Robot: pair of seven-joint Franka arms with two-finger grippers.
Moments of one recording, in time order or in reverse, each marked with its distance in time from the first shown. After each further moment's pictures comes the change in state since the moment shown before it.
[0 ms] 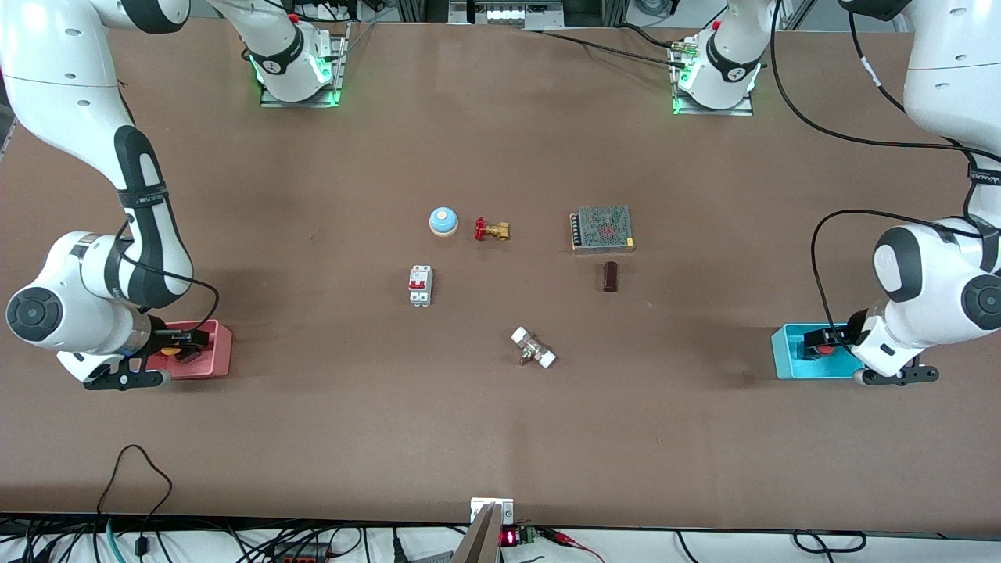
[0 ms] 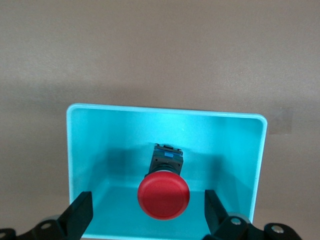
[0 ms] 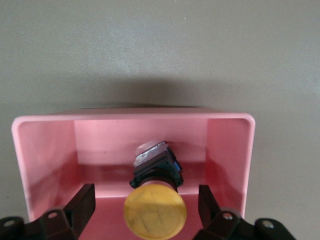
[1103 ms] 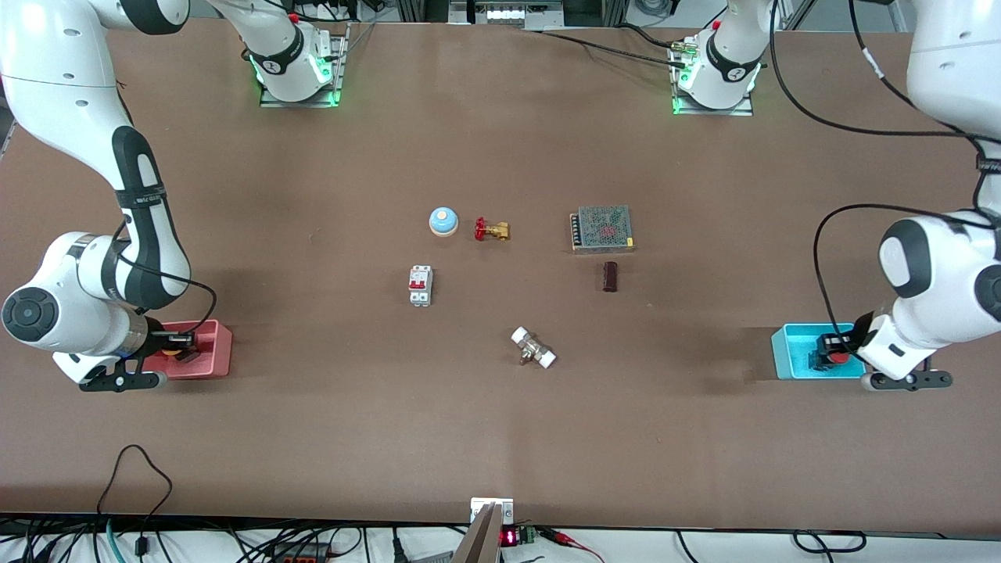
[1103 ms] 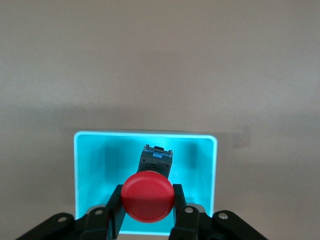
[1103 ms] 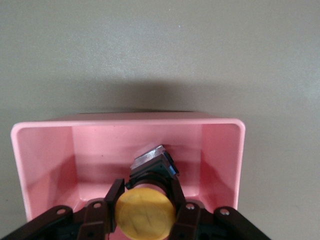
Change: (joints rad) left arm -0.021 -0.079 -0.017 0.022 0.000 -0.011 0.000; right arm -0.004 0.001 0.000 0.013 0.000 0.001 -0.001
